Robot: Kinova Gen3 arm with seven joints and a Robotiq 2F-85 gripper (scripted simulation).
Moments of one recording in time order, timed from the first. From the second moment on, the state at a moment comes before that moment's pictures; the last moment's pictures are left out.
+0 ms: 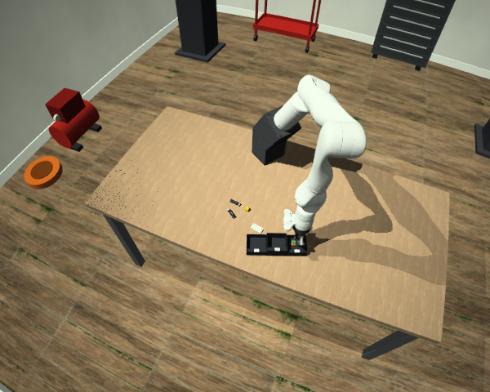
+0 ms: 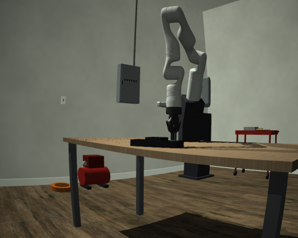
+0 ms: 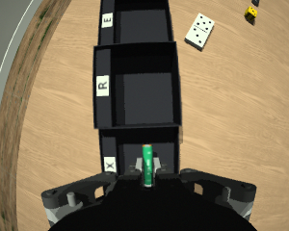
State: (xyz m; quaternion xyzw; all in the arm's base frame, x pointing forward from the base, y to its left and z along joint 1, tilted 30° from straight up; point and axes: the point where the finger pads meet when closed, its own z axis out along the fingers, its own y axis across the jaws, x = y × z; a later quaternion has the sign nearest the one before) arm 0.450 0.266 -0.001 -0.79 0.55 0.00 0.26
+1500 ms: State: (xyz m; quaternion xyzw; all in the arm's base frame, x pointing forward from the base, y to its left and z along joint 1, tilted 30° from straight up) arm 0.442 0.259 0.019 -0.79 0.55 0.01 0.26
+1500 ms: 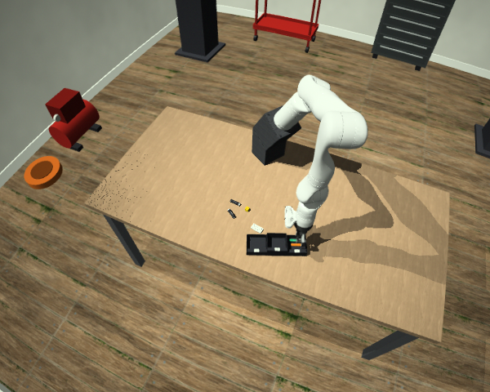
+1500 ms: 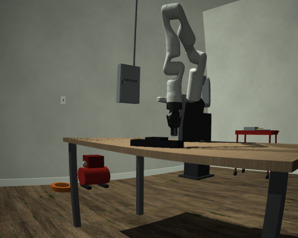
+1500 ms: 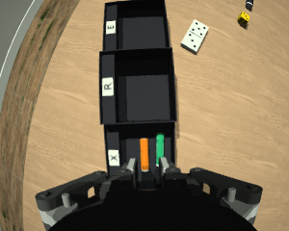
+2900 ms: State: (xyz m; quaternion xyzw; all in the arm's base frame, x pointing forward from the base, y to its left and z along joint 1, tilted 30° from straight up) arm 0.440 0.251 0.034 -0.79 0.55 0.00 0.26
